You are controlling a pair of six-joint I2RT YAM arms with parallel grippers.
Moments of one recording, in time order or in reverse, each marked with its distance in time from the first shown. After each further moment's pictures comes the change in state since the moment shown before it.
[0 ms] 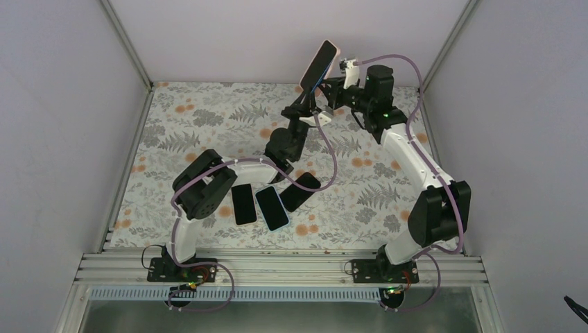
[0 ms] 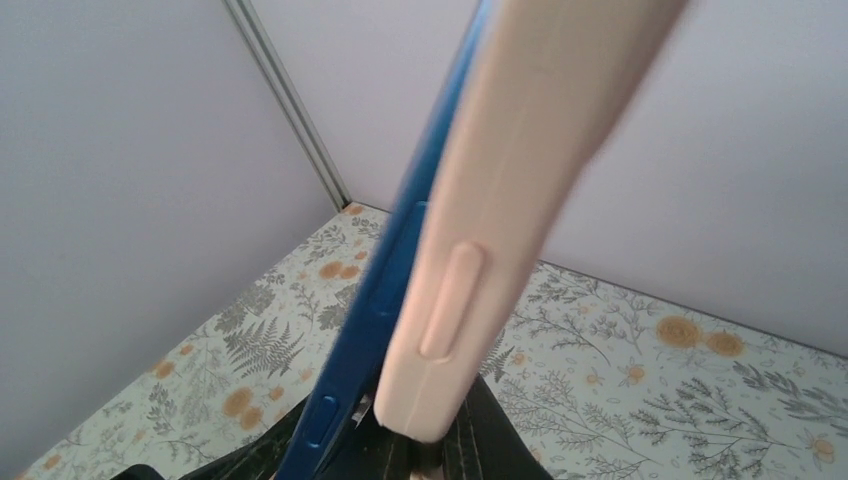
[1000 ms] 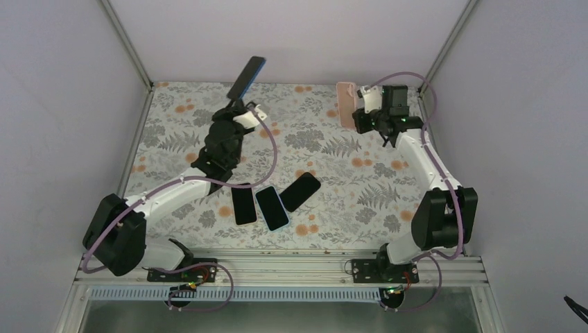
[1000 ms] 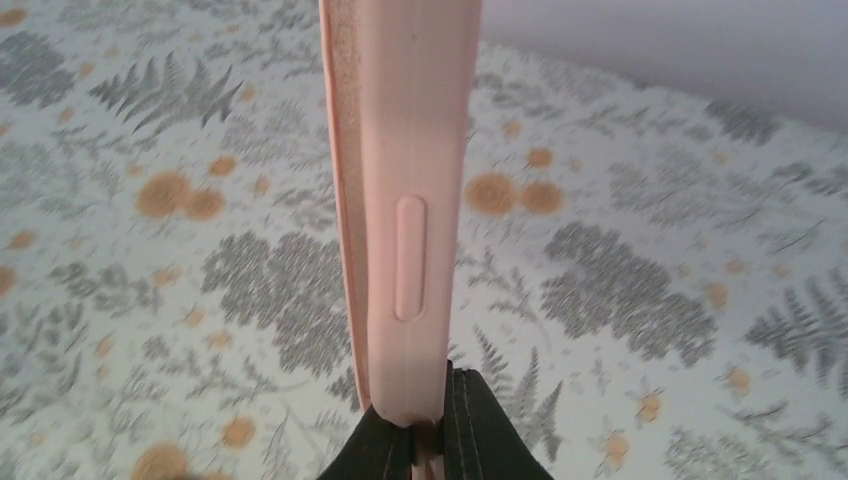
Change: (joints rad) left arm 0.195 -0.695 -0.404 -0.663 -0.068 -0.083; right arm -0.173 -0.048 -0.100 -0.395 0.305 -0.333
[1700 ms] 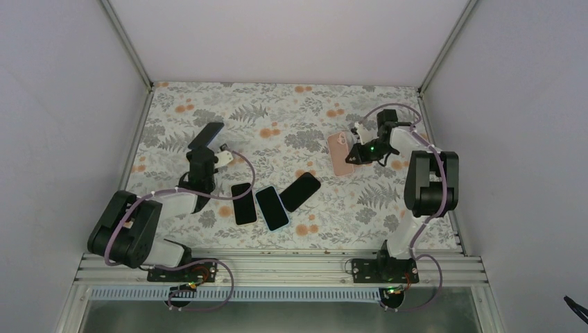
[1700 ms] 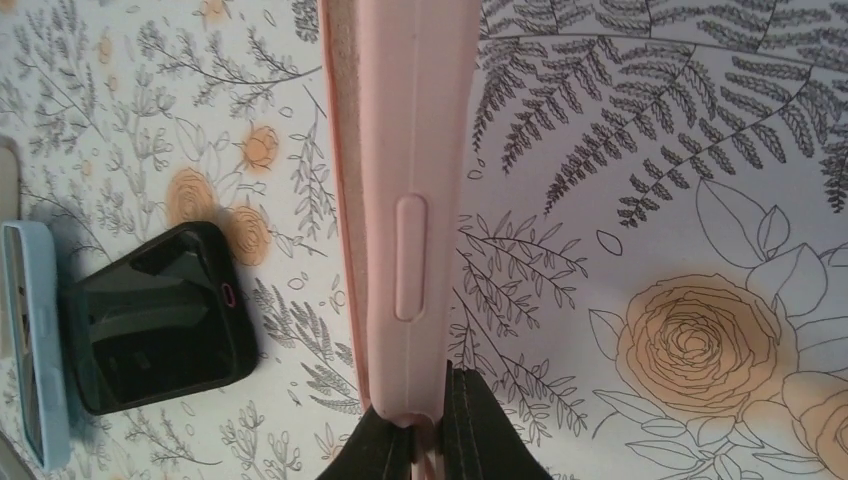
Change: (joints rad) left arm 0.332 0.029 -0.467 0.015 0.011 0.249; right arm -0.119 0.293 -0.059 -0.336 -0.329 -0.138
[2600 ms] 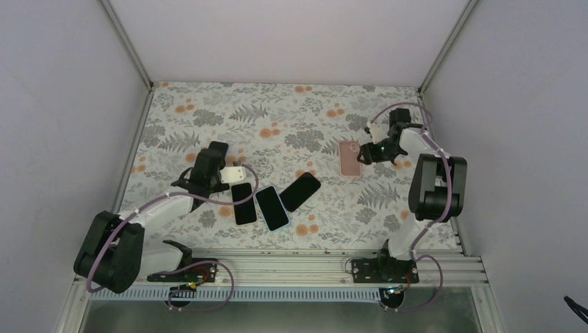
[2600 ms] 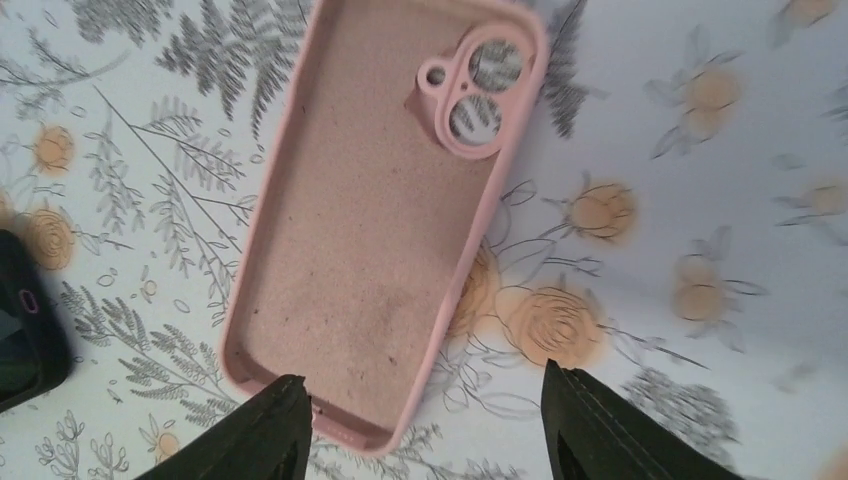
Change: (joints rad) left arm -0.068 -0.141 0.057 -0.591 0.318 -0.064; right arm -0.083 -0.002 -0.015 0.039 0.193 -0.043
